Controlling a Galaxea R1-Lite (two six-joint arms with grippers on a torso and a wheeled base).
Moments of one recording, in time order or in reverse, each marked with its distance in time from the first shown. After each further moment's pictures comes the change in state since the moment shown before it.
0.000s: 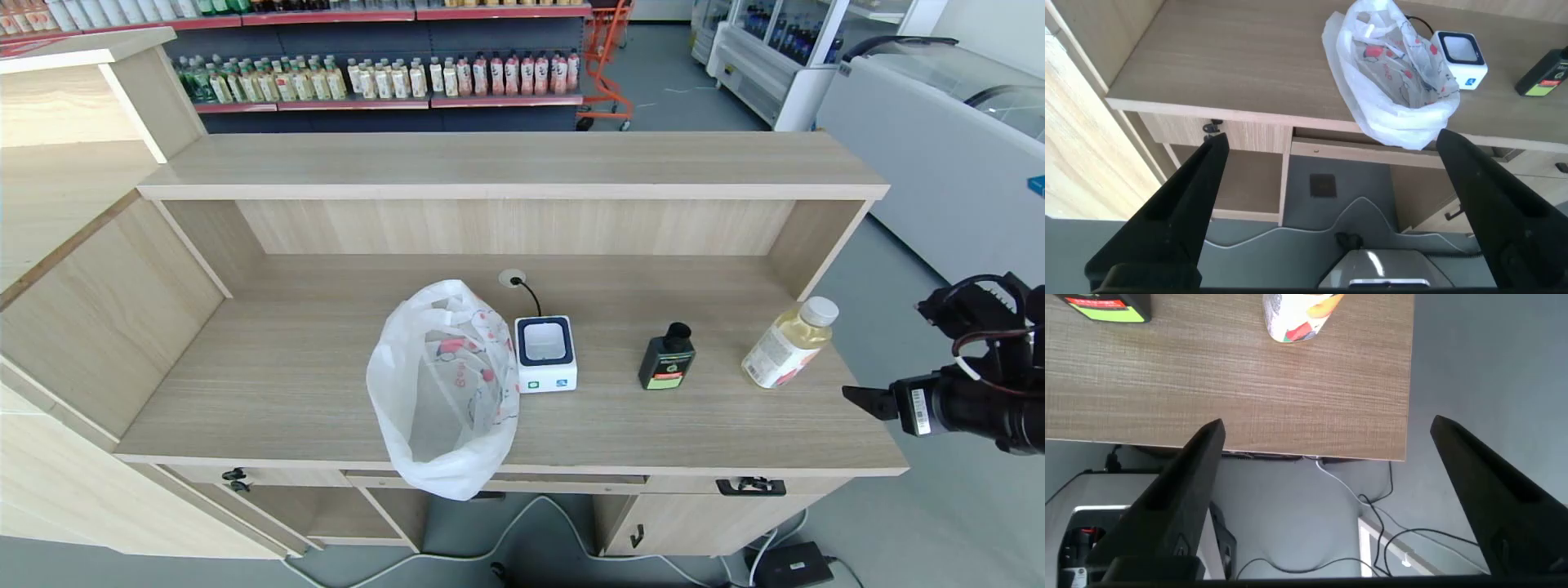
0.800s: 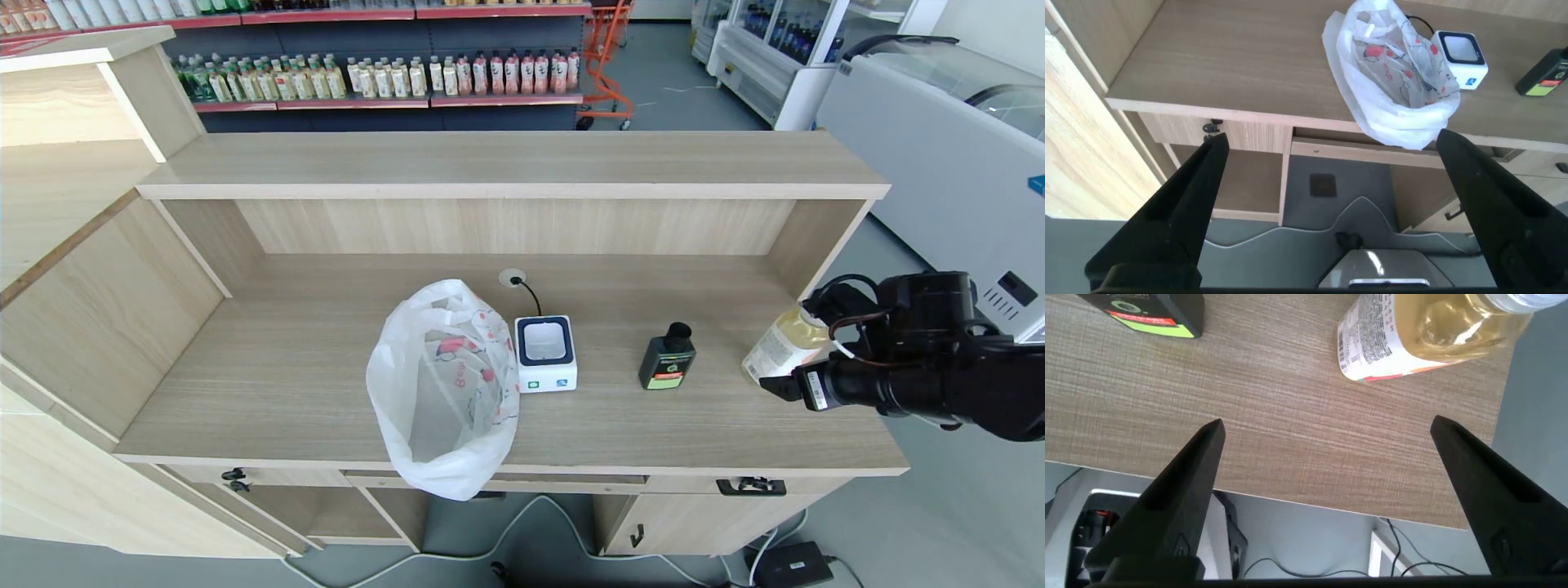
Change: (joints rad) left arm 0.000 0.000 0.000 0.000 0.000 0.000; right arm 0.129 0.298 -0.214 0.000 0.000 0.000
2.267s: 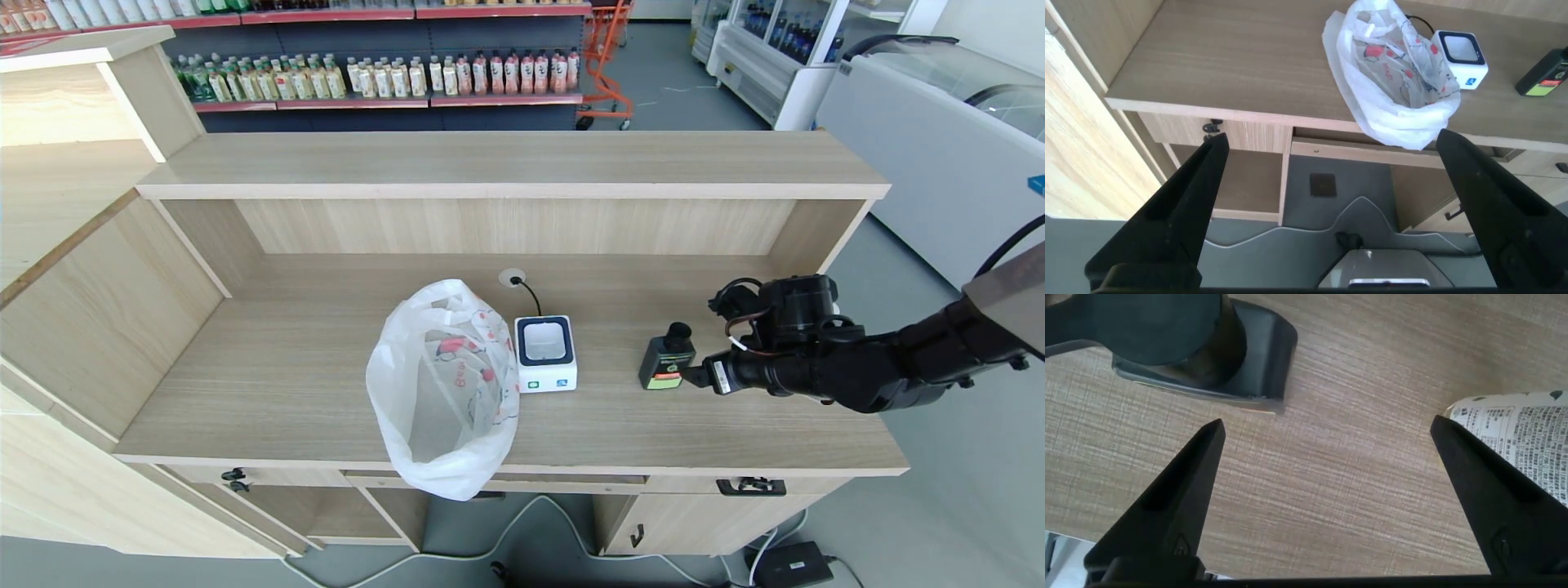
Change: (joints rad) left arm 0.000 0.000 0.000 0.000 0.000 0.000; right arm 0.149 0.280 -0.259 -0.028 0.001 0.049
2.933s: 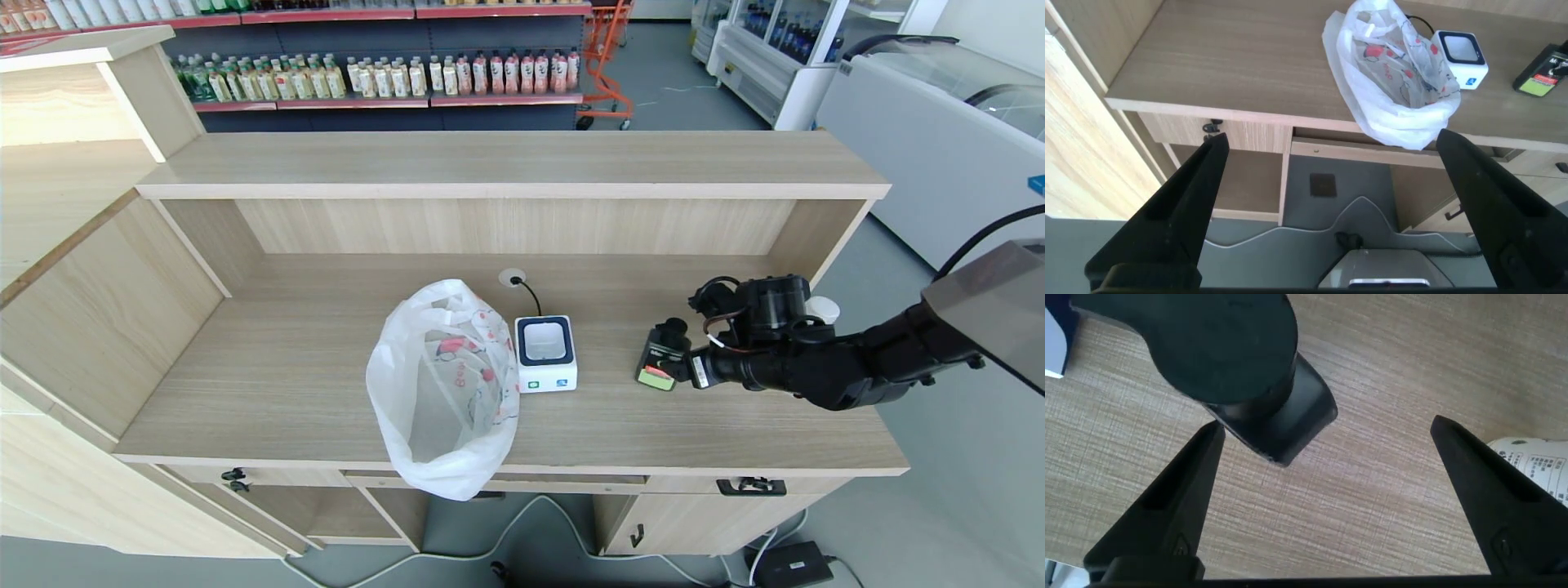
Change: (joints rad) left arm 0.000 0.000 0.000 0.000 0.000 0.000; right arm 0.039 0.066 -0.069 -0.035 0.001 0.009
